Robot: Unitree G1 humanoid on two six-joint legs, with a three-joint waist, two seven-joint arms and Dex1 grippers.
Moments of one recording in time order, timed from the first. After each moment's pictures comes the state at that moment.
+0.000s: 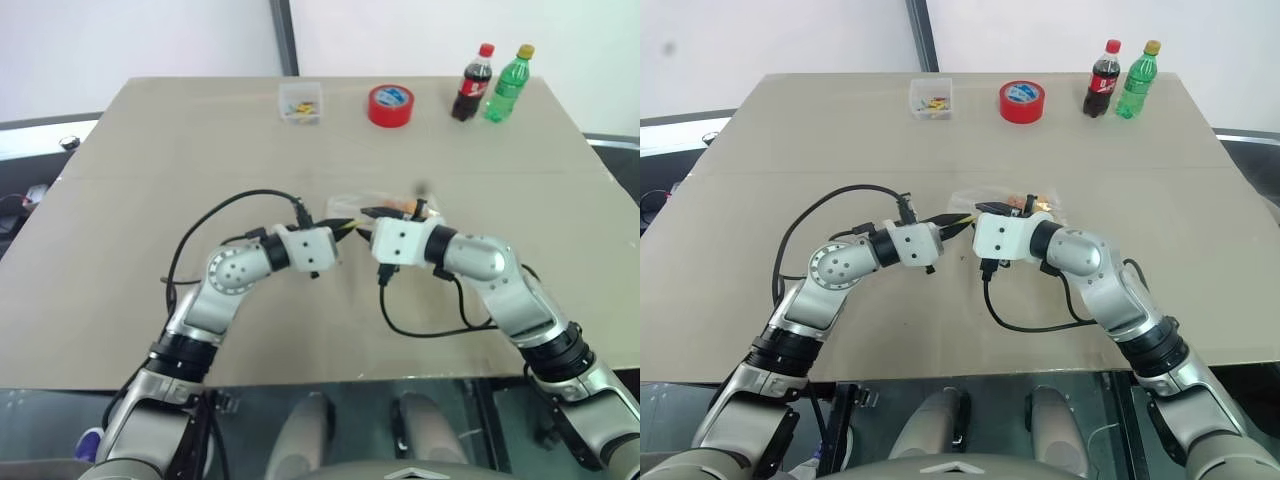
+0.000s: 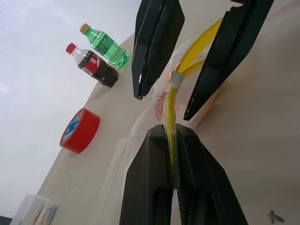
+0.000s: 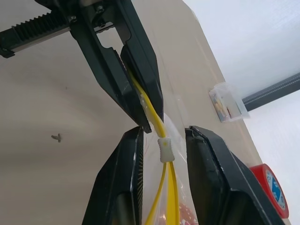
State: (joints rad) left arm -0.45 0.53 -0.20 0.07 0.17 -0.35 -0.70; right arm -0.55 -0.46 0.41 -0.24 -0.29 0.16 0.68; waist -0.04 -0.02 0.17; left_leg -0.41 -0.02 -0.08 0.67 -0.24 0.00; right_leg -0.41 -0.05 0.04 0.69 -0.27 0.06
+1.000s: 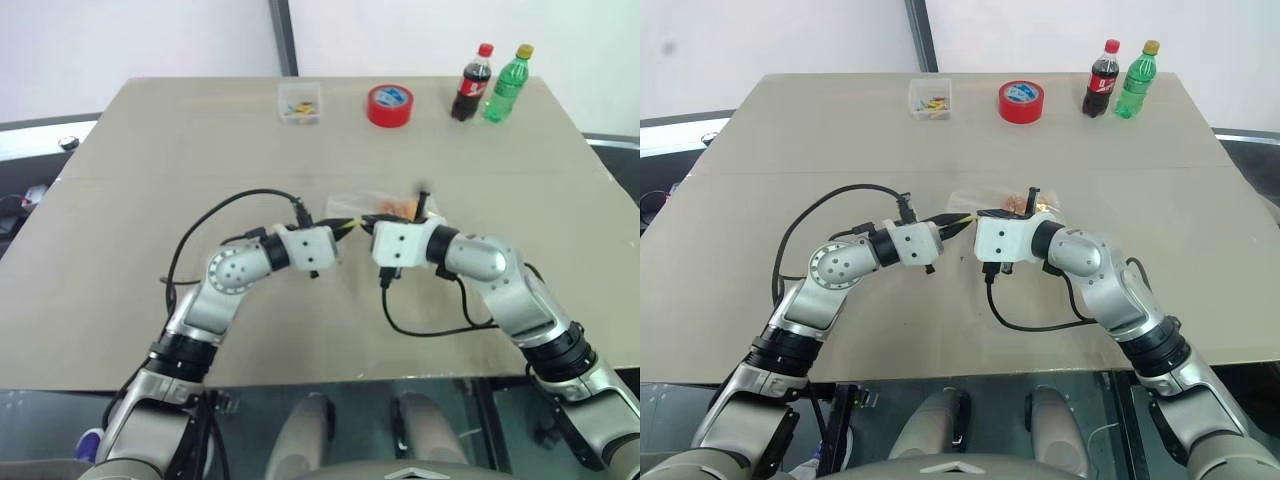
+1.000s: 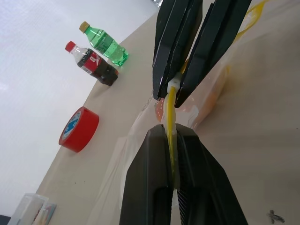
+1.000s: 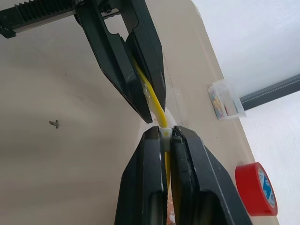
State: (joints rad) left arm -0.45 0.53 -0.20 0.07 0.17 -0.34 -0.70; right arm -0.55 -0.47 0.41 -0.24 -0.34 0.15 0.69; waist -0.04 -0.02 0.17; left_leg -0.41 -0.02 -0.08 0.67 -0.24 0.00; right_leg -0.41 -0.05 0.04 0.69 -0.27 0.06
